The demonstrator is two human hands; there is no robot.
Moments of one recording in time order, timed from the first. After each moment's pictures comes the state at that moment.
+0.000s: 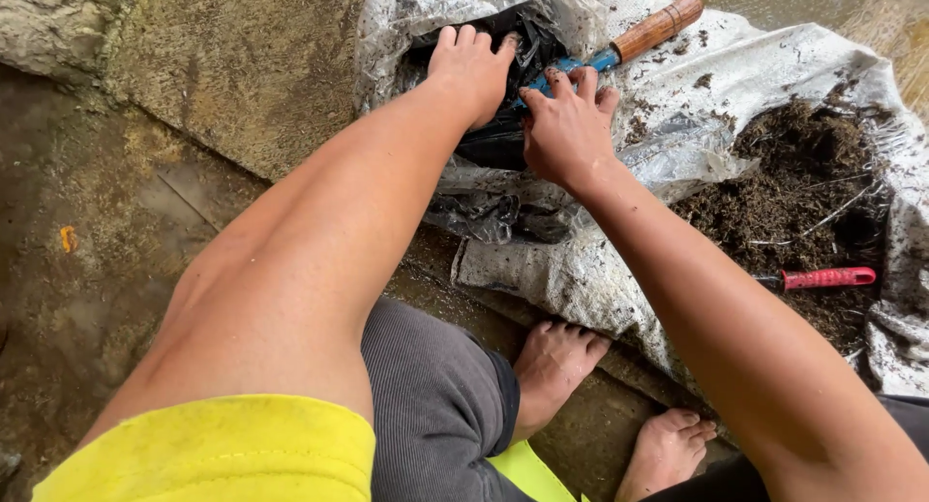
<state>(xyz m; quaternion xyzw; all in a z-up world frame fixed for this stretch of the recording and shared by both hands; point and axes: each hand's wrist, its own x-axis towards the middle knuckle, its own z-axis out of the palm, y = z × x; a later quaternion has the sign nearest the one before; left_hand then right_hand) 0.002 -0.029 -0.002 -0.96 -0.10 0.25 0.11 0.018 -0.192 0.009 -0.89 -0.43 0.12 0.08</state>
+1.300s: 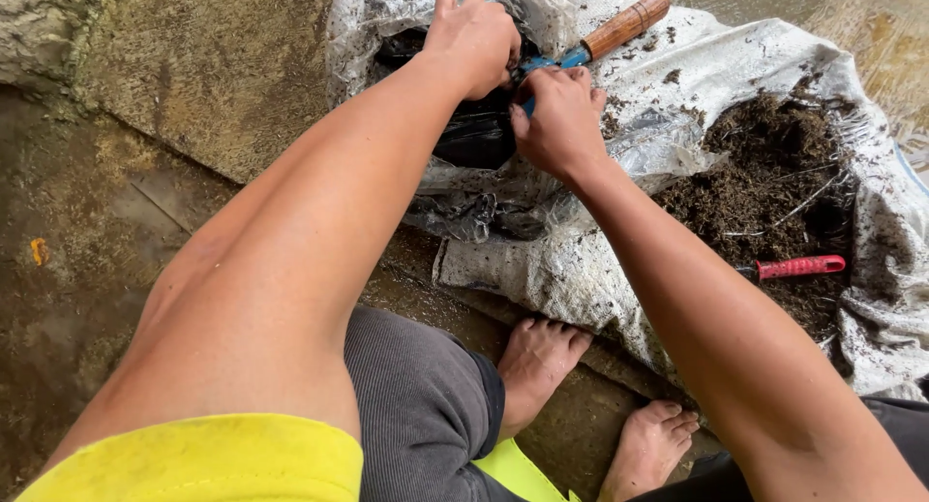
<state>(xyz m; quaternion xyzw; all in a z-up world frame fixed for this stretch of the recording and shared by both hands) 0.035 -0.038 0.013 -0.99 -0.06 0.12 0.03 0.032 -0.208 0.013 -0.89 -0.37 0.14 0.23</state>
